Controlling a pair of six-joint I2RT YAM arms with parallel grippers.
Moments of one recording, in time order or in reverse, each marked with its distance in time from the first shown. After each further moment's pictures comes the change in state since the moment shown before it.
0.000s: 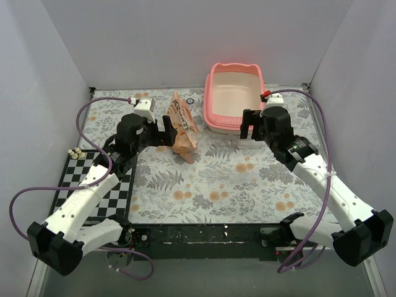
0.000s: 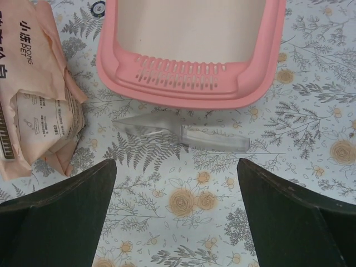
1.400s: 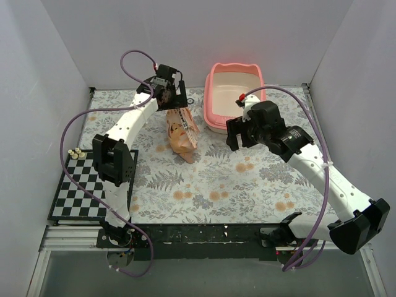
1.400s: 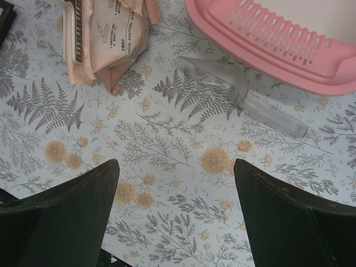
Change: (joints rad) left arm 0.075 0.955 0.964 -0.506 -0.142 -0.129; right arm 0.084 0.105 0.219 -0.293 -0.269 -0.138
